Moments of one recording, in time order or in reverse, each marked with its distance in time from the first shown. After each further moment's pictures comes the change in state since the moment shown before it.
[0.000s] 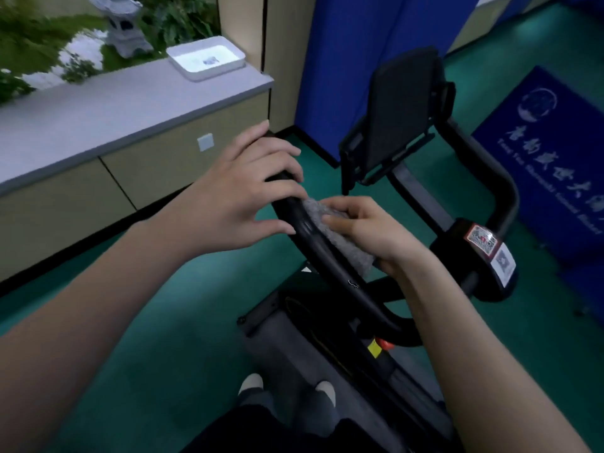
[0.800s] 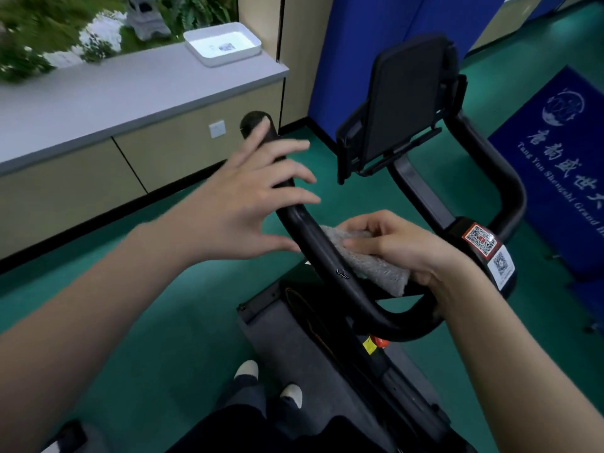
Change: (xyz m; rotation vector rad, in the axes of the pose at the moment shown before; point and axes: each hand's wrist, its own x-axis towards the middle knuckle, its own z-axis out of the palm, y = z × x) left_hand -0.002 0.028 0.006 -0.017 -0.067 -0.053; right_hand -0.024 0.015 -0.039 -0.044 -0.282 0.138
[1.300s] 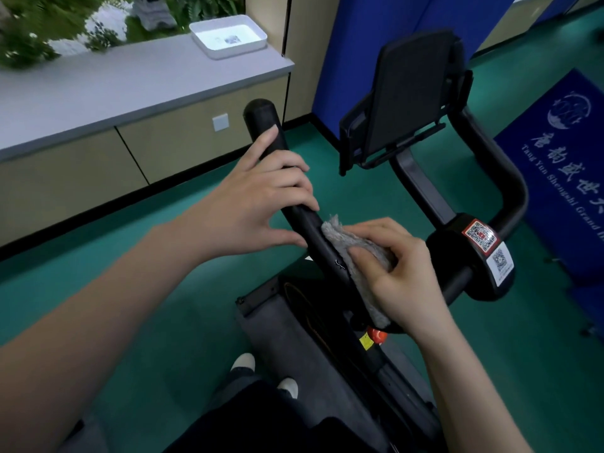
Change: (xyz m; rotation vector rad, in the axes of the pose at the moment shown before) left_hand -0.003 0.011 0.016 -0.098 0.011 -0.060; right_hand -0.041 0.016 0.054 -0.333 0.645 -0.398
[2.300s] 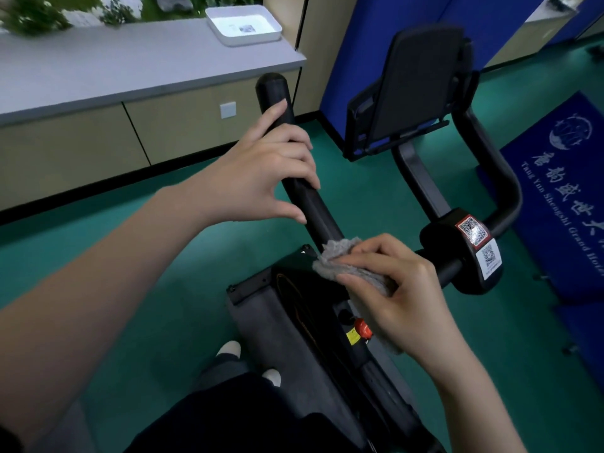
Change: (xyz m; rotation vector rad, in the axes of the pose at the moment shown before) left_hand -0.001 0.006 0.000 -0.064 0.059 -0.055; right_hand -0.037 -0.004 -0.015 -0.148 -0.128 -0.206
